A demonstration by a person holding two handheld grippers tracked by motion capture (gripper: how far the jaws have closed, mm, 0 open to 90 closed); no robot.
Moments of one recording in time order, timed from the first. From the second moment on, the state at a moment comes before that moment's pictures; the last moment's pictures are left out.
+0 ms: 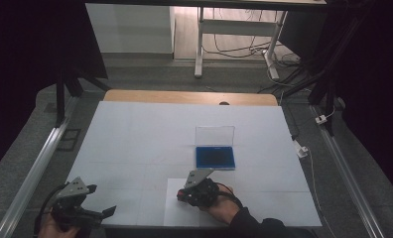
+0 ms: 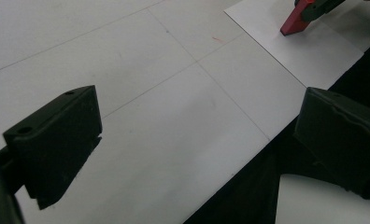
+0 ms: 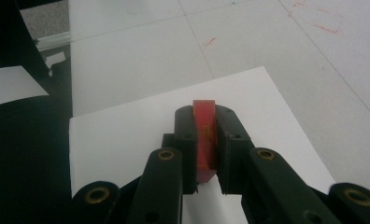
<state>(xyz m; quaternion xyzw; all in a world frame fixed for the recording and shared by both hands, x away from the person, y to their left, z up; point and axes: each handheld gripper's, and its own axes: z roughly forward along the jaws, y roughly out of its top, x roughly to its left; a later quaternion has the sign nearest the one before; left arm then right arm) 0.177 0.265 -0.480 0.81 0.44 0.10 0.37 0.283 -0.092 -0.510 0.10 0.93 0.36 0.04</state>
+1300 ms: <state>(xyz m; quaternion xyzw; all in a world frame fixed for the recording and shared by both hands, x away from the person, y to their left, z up) 0.177 0.265 -0.480 0.81 0.44 0.10 0.37 0.291 -0.106 -0.483 0.14 0.91 0.39 0.05</state>
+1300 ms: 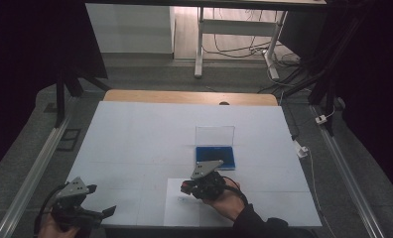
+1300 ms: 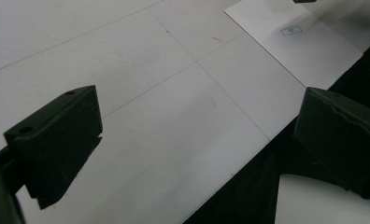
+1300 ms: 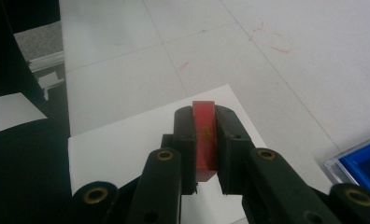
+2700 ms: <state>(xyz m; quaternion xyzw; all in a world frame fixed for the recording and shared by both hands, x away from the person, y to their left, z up) 0.177 0.264 -0.480 0.81 0.44 0.10 0.37 0.325 -0.149 -0.463 0.22 0.88 0.40 0.10</state>
